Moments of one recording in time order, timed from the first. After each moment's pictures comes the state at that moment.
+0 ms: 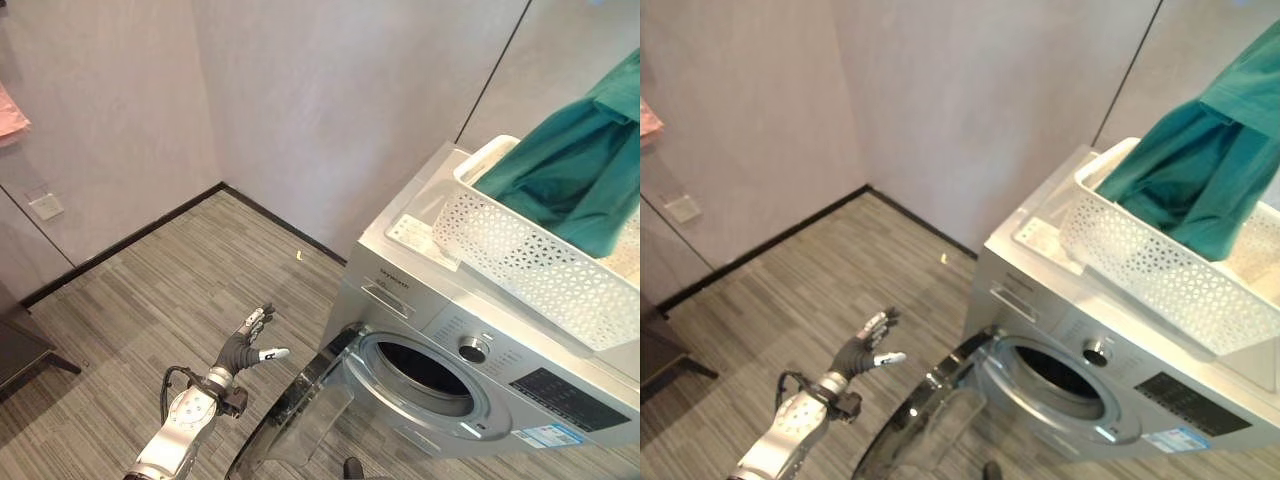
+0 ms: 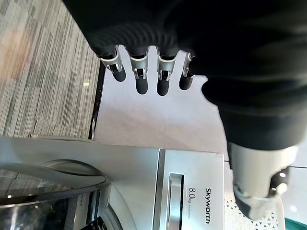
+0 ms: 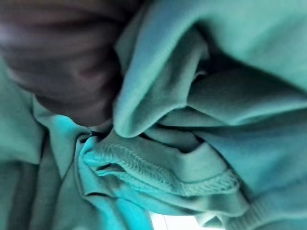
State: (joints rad) left arm 0.10 0.50 -0.33 0.12 -0.30 -0.15 -0.04; right arm -0.71 -1.30 -0.10 0.39 -0.02 -0.04 -0.33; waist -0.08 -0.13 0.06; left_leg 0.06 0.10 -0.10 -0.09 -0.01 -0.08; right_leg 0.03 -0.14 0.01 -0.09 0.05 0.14
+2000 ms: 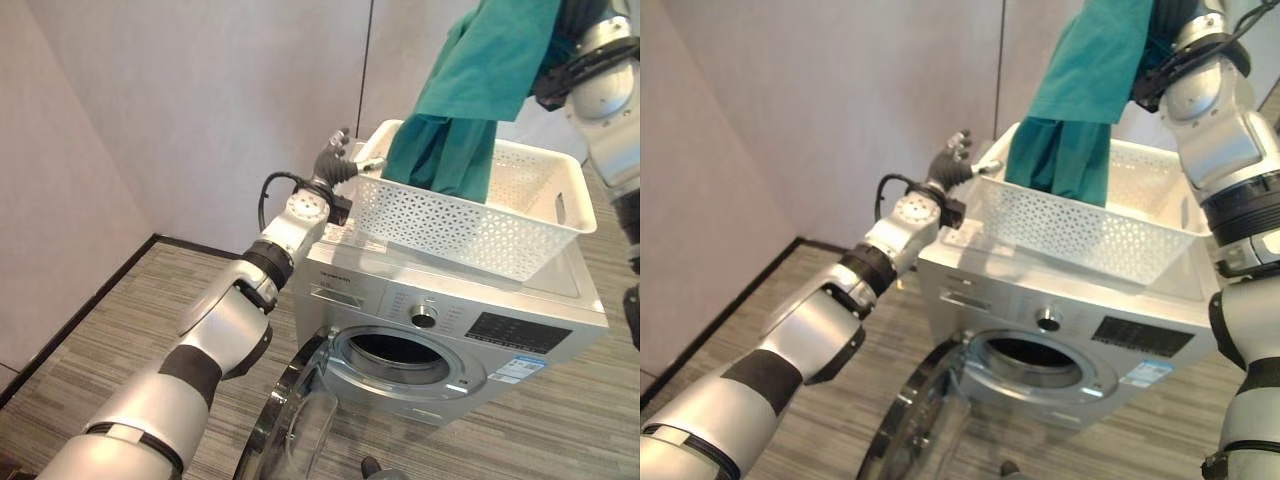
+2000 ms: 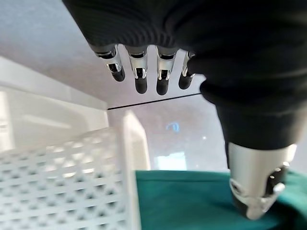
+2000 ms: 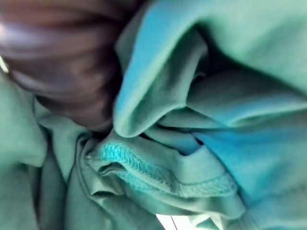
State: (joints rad) left arm -1.31 0.11 -0.57 1.10 -0.59 -0.04 0.21; right arm -1.35 -0.91 0.61 0.57 0.03 0.09 -0.26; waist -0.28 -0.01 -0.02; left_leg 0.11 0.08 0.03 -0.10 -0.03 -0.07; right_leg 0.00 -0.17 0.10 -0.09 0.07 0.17
